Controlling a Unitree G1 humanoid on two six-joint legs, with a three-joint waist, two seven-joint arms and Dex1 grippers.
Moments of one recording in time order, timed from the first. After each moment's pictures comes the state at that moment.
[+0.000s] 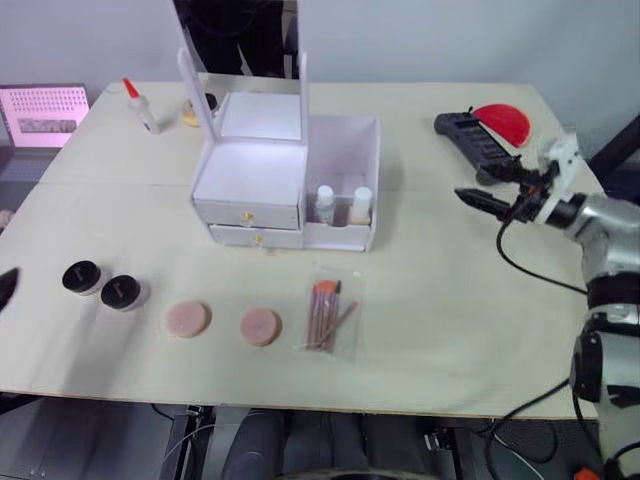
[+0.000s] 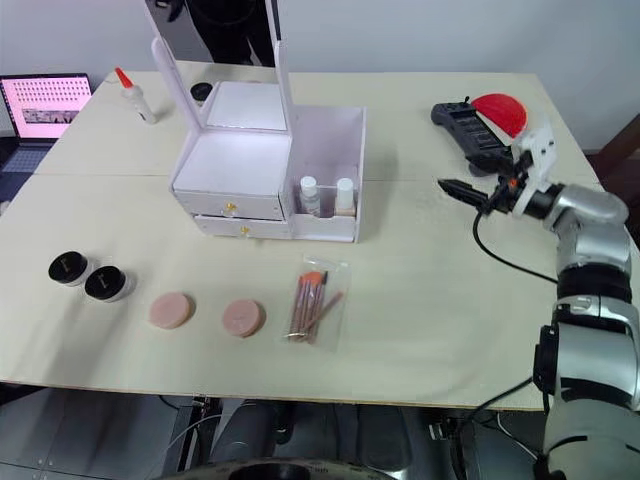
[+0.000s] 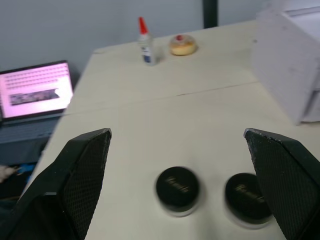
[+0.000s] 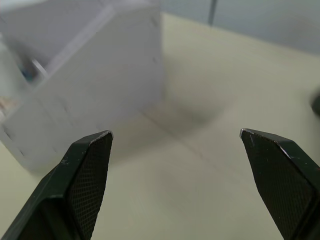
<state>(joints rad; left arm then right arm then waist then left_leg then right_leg) 0.36 0.79 1.05 0.11 -0.65 0.20 -0.92 -0.76 -0.79 -0.23 0.91 0.30 0.00 1.15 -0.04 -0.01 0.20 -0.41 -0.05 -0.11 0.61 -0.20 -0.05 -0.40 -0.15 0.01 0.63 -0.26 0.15</state>
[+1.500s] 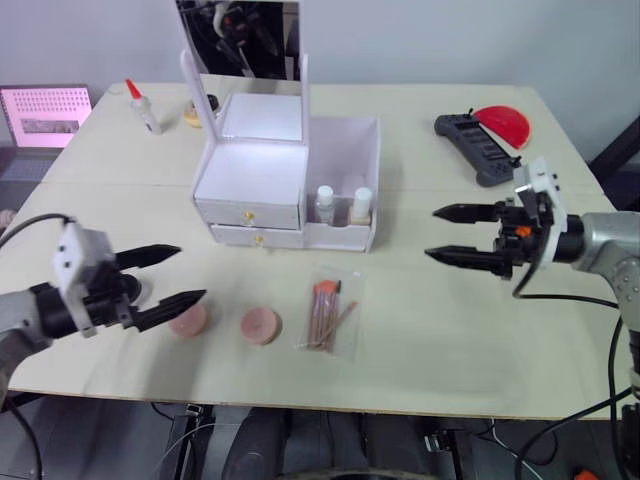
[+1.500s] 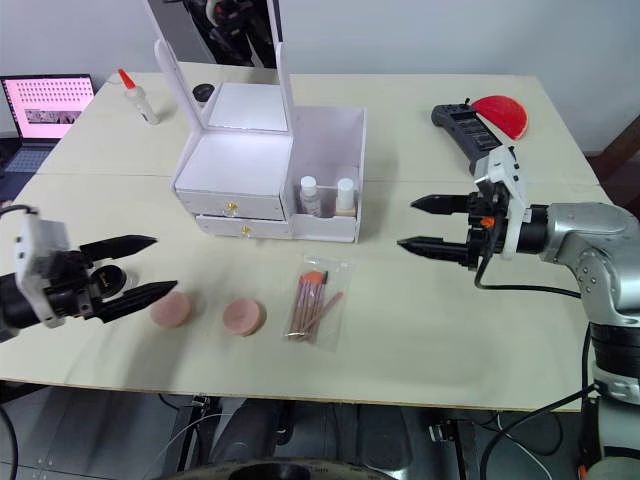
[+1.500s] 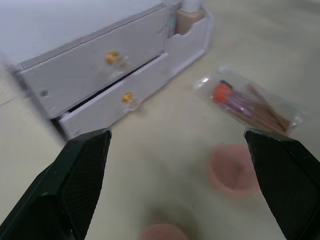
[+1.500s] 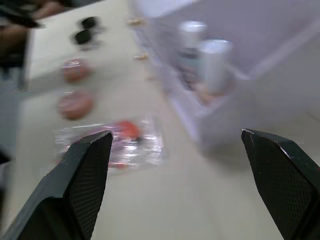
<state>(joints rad) 0.12 0.96 0.42 -0.45 -0.75 0.50 -1.02 -0.42 -0.94 -0.19 -0.22 0.68 0.77 1.23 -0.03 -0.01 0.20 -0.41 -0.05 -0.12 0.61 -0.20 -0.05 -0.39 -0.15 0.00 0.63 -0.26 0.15</state>
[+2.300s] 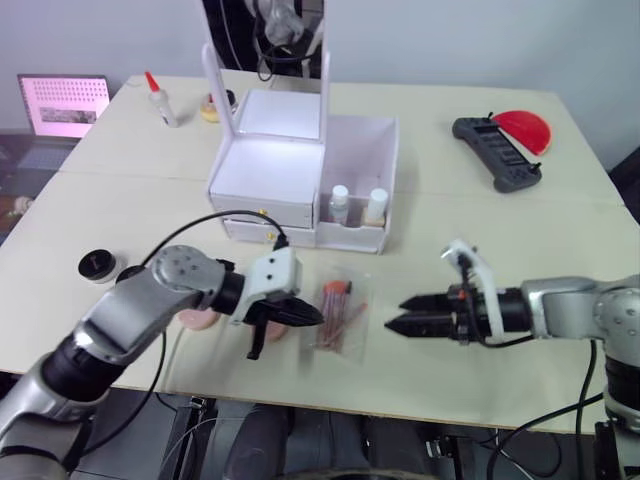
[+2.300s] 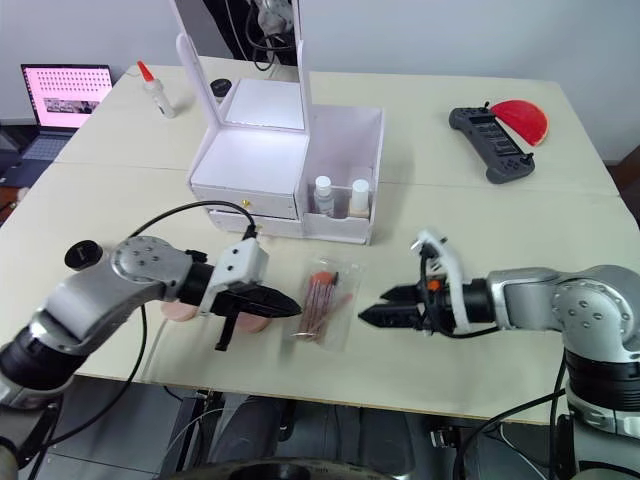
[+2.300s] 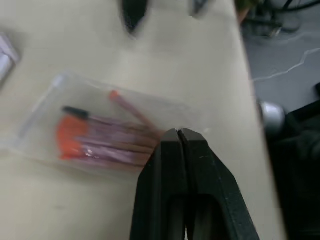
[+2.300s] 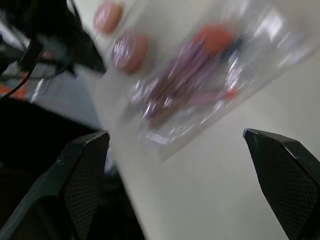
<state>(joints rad) -0.51 0.80 -0.43 -0.42 -0.42 0.58 -1.08 -0.35 -0.76 -0.17 -0.34 1.25 1.61 0.51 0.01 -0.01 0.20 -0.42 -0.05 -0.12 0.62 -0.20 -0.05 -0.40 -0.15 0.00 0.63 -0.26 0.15</state>
